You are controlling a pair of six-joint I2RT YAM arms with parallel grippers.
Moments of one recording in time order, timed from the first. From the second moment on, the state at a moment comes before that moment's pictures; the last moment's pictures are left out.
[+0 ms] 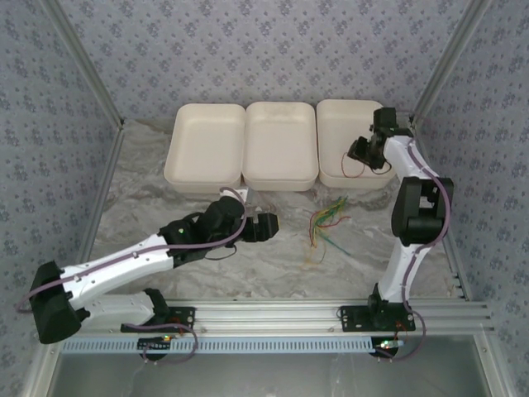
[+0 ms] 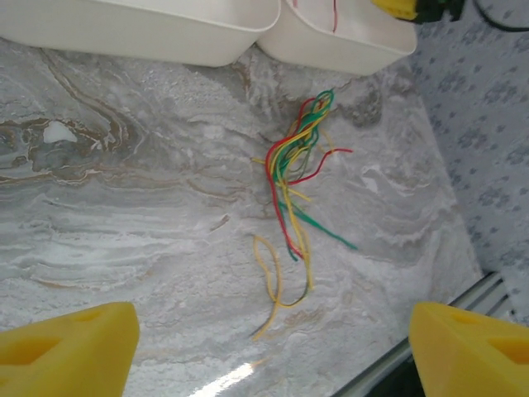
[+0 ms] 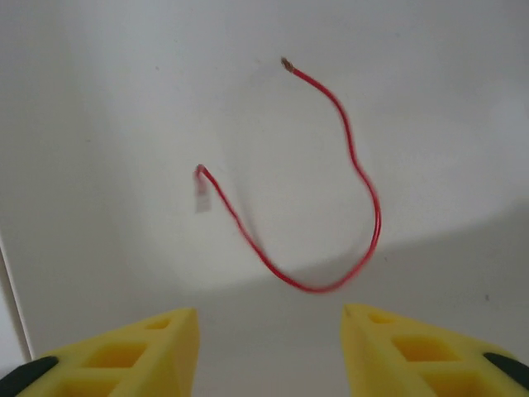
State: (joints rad) left arm -1.04 1.14 0.87 -0.35 -0.11 -0.87; right arm -0.04 1.90 1.55 -0.71 -0.12 0.39
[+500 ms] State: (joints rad) left arm -1.12 1.57 0.88 -0.16 -0.09 -0.87; right arm 0.20 1.21 0.82 -0.50 -0.02 0.66
